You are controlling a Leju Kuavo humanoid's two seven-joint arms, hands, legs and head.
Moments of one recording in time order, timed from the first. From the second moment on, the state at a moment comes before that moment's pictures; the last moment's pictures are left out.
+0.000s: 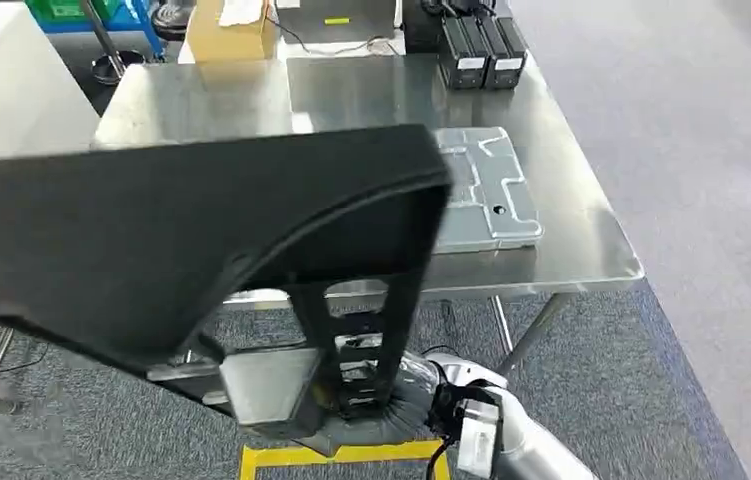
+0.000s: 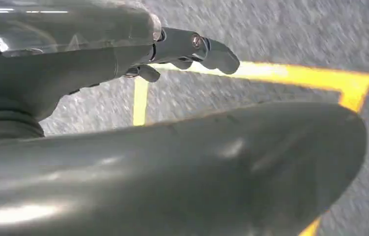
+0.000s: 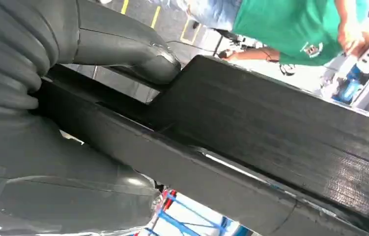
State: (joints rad) left arm -0.07 0.03 1.39 -0.24 -1.05 -0.11 -0.21; right arm -0.30 -0.08 0.66 -1.66 0.14 0.36 -0.69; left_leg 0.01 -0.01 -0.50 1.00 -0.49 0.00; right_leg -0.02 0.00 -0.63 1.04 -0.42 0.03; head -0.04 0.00
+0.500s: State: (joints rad) left arm -0.07 0.02 1.38 -0.24 -1.08 -0.11 -0.20; right arm -0.50 0.07 0.74 -1.48 0.19 0.31 -0.67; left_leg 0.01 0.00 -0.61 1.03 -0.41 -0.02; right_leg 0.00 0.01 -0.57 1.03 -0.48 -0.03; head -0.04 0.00
